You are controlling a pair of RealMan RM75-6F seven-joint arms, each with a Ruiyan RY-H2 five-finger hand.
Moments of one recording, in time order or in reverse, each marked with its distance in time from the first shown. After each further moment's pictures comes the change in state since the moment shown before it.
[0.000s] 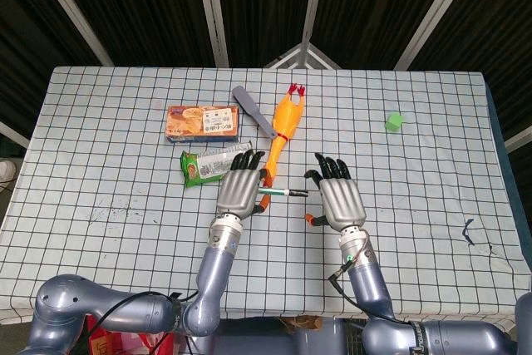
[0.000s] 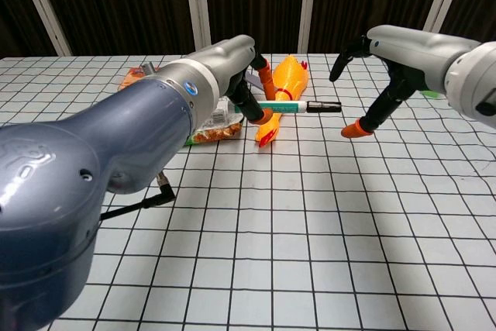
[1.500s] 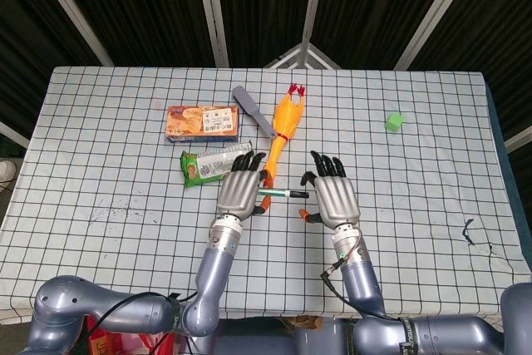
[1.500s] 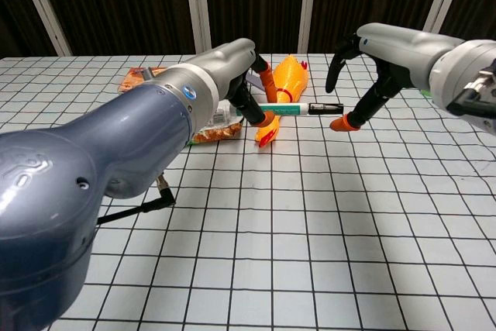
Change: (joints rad) left arm 0.011 -0.003 0.007 0.007 0.012 -0.017 -0.033; right arm 0.051 -0.030 -0.006 0.017 0.035 0.045 0.002
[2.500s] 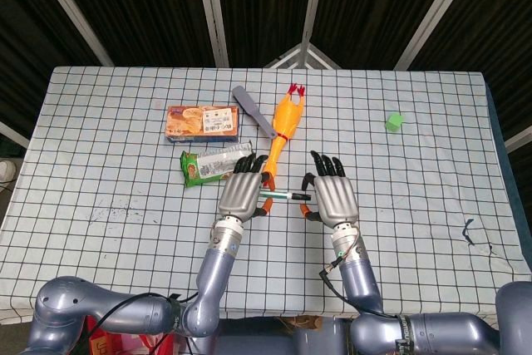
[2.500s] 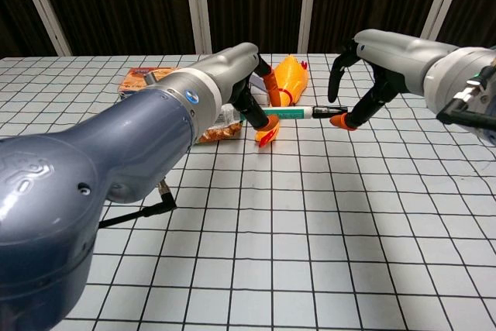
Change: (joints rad) left arm 0.003 -0.007 0.003 0.005 0.004 -0.016 -0.017; right arm 0.013 -0.020 -0.006 0.038 0.007 -0.007 0.007
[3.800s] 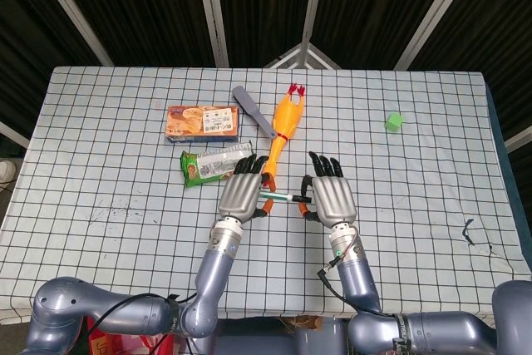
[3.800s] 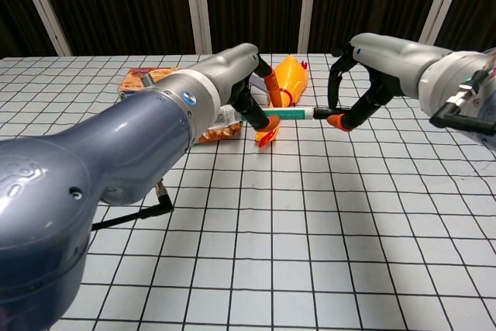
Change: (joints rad) left arm 0.011 0.005 0.007 -0.007 0.011 -0.010 -0.021; right arm 0.006 -0.010 -0.001 0.014 0.005 -0.003 0.004
